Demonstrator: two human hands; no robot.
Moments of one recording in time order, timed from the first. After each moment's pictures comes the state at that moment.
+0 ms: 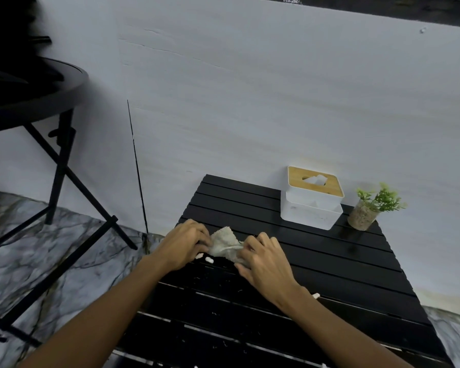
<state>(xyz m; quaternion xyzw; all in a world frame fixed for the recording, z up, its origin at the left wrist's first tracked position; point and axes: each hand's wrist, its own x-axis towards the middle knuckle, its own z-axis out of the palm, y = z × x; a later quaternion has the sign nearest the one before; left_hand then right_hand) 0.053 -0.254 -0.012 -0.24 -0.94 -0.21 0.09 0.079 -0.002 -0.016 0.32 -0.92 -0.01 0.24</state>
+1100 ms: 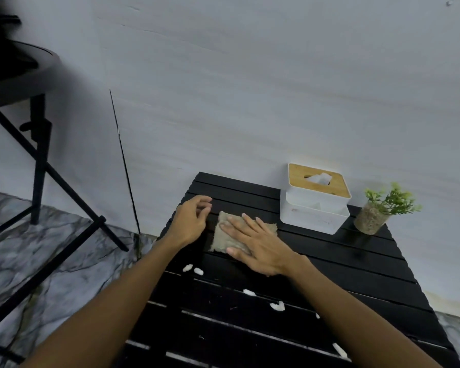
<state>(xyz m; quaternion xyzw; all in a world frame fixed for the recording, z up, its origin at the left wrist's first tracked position) -0.019 -0.217 -0.010 -0.03 -0.87 -0.48 0.13 -0.016 0.016 -0.028 0.37 -0.93 0.07 -0.05</state>
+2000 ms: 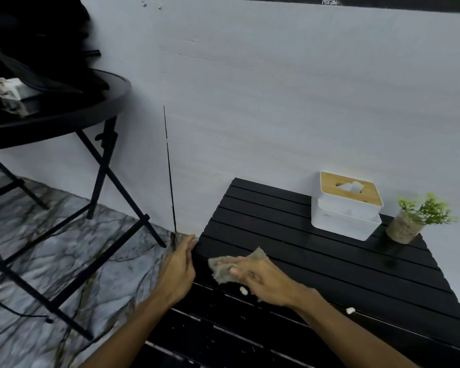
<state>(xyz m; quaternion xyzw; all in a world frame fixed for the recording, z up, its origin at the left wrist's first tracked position) 0.130 -0.285 -0.038 0.05 -0.88 -0.44 0.14 0.079 -0.051 -0.011 0.44 -0.82 0.35 -0.15</state>
